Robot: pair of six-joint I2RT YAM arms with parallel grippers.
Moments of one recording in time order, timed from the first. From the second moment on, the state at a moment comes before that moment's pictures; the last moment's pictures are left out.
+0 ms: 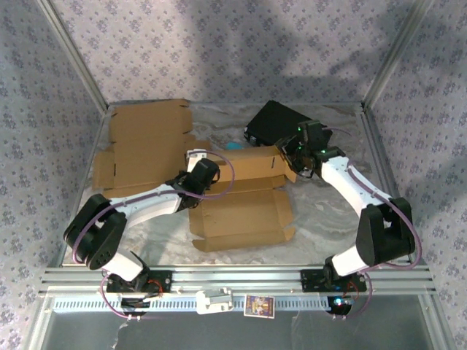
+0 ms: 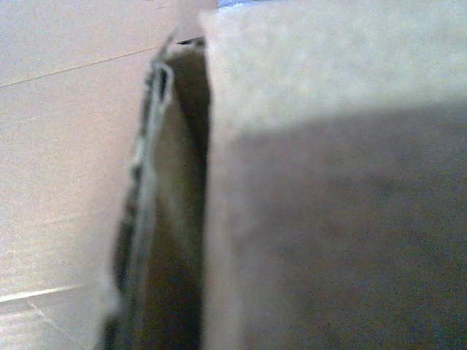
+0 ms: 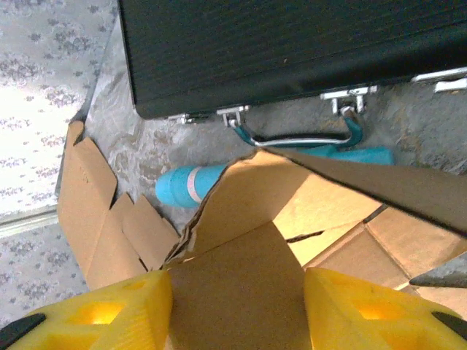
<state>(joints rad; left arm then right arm) -0.75 1.51 0.83 -0.15 -0.67 -0.43 0.29 1.48 1.09 -0.39 -0.18 1.16</state>
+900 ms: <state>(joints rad) -0.63 1.49 0.89 -0.32 -0.45 -0.47 0.25 1.15 0.91 -0.39 -0.20 1.13</state>
